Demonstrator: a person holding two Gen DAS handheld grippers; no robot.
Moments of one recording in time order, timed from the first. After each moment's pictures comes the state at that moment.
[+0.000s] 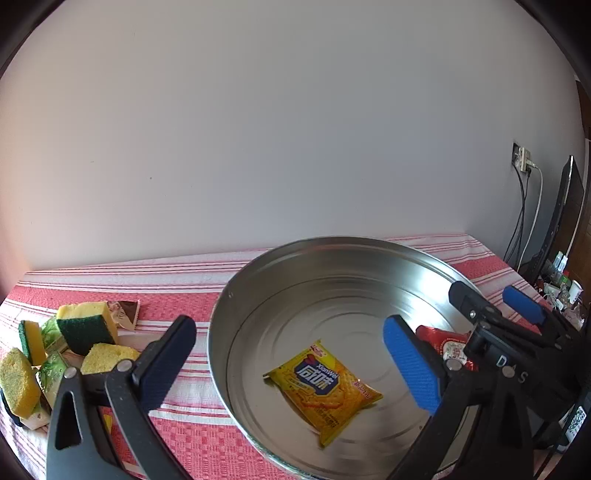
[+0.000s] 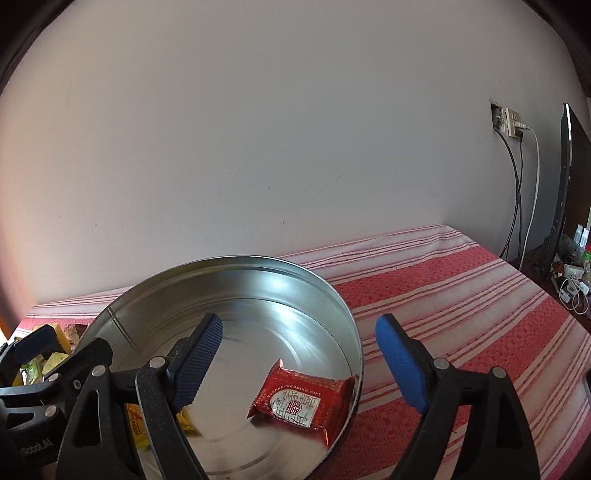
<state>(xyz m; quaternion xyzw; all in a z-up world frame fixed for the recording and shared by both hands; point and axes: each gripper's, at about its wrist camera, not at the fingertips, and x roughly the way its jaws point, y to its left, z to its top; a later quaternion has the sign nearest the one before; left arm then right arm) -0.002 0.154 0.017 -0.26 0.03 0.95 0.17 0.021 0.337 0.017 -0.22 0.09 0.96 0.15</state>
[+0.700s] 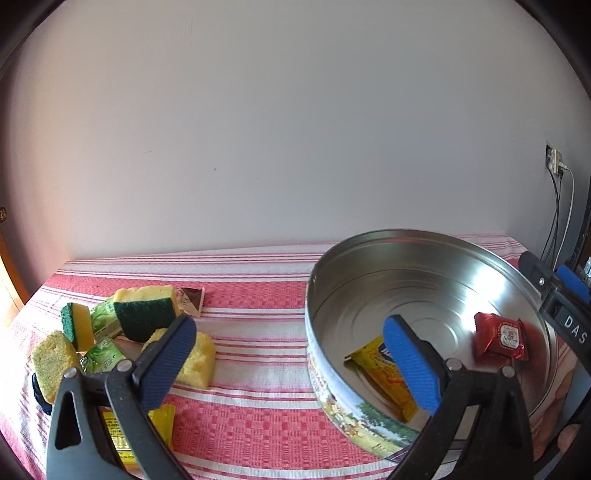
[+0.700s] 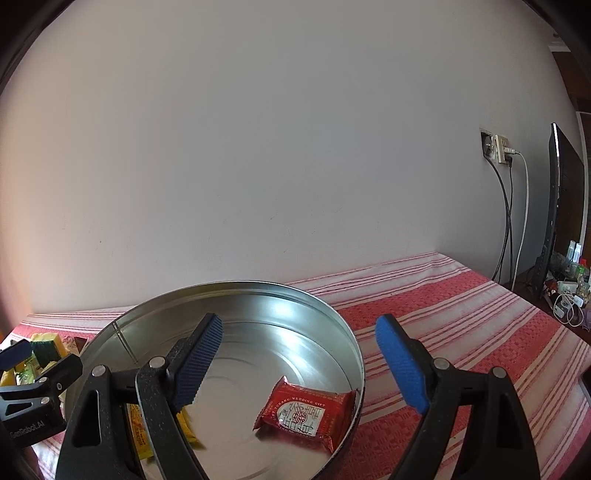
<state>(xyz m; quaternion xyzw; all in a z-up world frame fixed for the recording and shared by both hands) 0.001 0.103 0.007 -0.25 0.04 0.96 0.10 0.032 0.329 0.017 -0.15 0.08 0.97 0.17</state>
